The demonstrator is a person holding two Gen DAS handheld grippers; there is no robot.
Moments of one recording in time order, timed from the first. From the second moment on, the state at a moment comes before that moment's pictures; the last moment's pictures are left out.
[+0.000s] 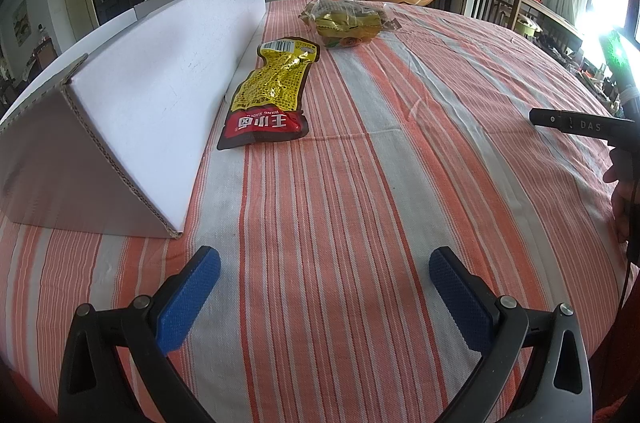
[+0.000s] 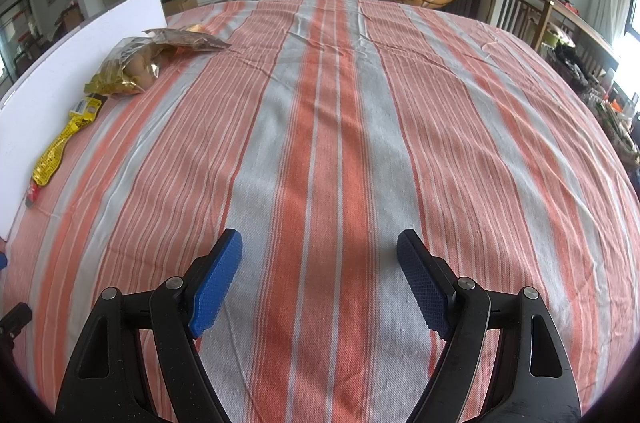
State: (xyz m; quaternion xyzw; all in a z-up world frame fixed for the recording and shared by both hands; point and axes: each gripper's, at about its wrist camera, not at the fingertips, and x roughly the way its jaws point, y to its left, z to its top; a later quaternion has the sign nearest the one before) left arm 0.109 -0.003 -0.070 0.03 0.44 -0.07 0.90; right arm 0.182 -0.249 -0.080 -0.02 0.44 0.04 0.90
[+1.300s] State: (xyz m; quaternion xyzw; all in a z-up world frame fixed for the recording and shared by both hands) left arm 0.108 -0.007 -0.065 0.03 0.46 -0.07 0.89; right arm 0.182 -0.251 -0.079 -0.02 0.44 0.04 0.90
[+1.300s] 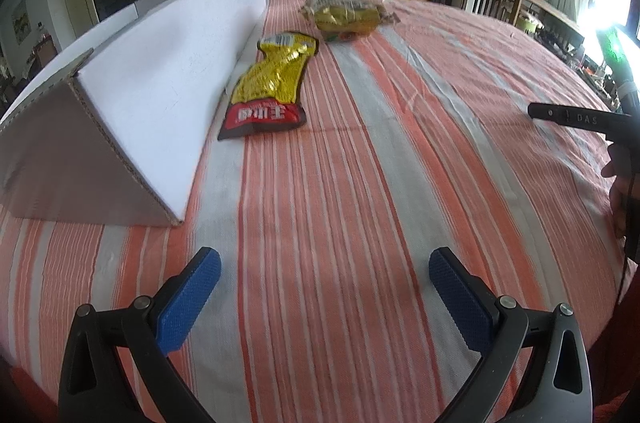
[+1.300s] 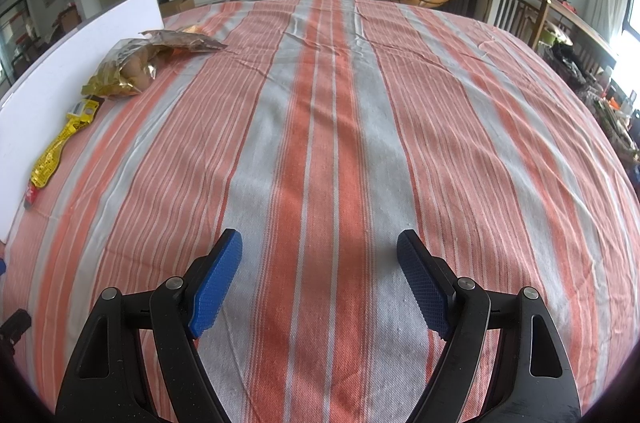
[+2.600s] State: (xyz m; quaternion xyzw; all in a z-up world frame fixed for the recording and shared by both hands) left arm 0.304 -0.038 -0.071 0.04 0.46 0.04 0.88; right arm 0.181 -0.253 -0.079 -0.01 0.43 0.04 0.90
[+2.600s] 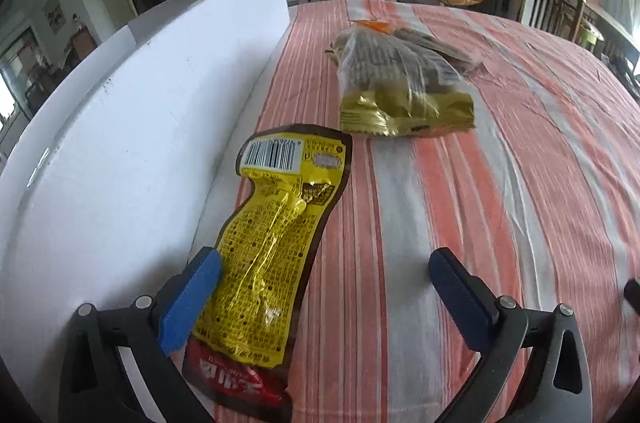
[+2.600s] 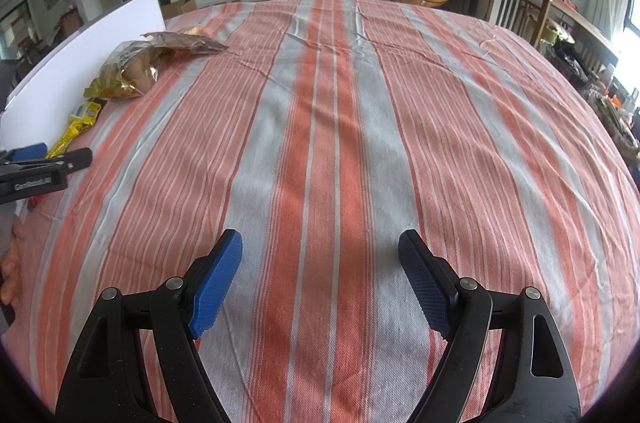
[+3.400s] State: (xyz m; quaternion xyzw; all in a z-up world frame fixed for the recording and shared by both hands) left arm 0.312 -0.031 -0.071 0.00 0.47 -0.01 0.88; right arm 0.182 -0.254 -0.079 -0.01 0.43 0.04 0.90
